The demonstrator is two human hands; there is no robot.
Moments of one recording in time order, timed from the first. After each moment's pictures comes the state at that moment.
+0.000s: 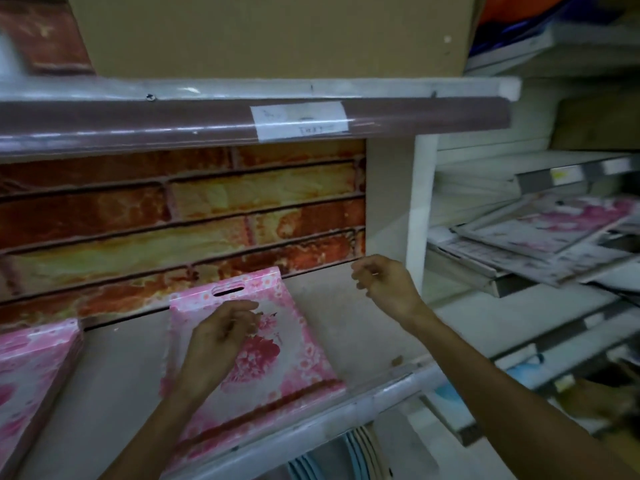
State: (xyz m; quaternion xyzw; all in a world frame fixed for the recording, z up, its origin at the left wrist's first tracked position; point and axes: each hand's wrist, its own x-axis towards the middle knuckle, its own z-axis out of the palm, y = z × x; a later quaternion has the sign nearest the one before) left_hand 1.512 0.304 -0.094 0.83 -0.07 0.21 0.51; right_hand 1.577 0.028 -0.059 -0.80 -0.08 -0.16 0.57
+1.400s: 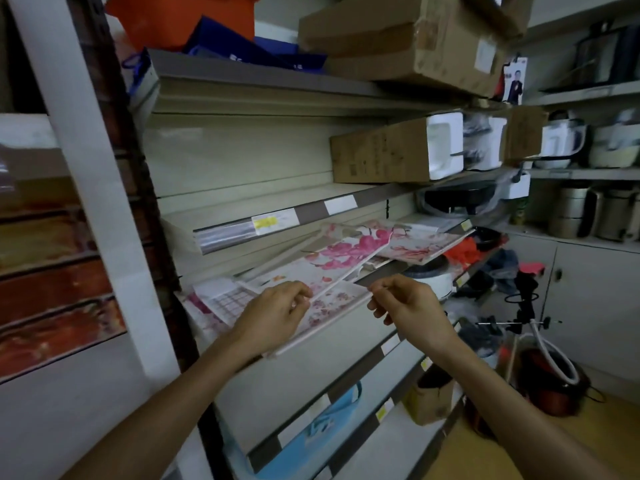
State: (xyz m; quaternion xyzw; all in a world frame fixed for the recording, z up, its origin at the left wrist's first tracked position) left_hand 1.672 -0.274 -0.055 0.87 -0.40 0.18 0.24; right_hand 1.549 -0.492 -0.056 -0.80 0.02 -0.27 0.54
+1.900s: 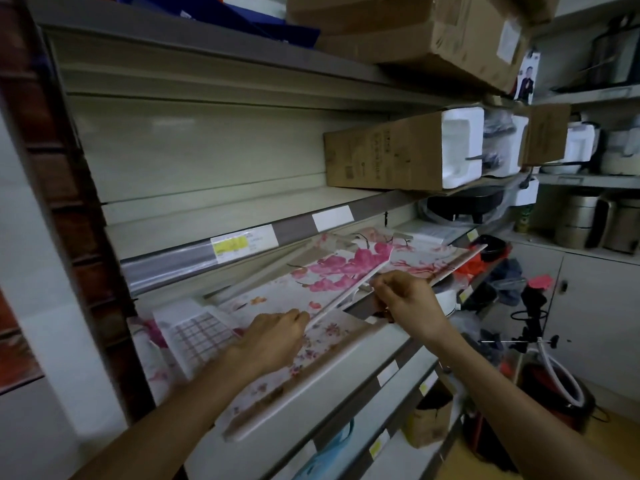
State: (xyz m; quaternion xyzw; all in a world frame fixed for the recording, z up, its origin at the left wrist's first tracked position) left_hand 1.769 -0.343 -0.081 0.89 -0.43 0.16 -0.07; right_hand 1.670 -0.570 -0.056 -0.83 0.04 -0.28 0.48
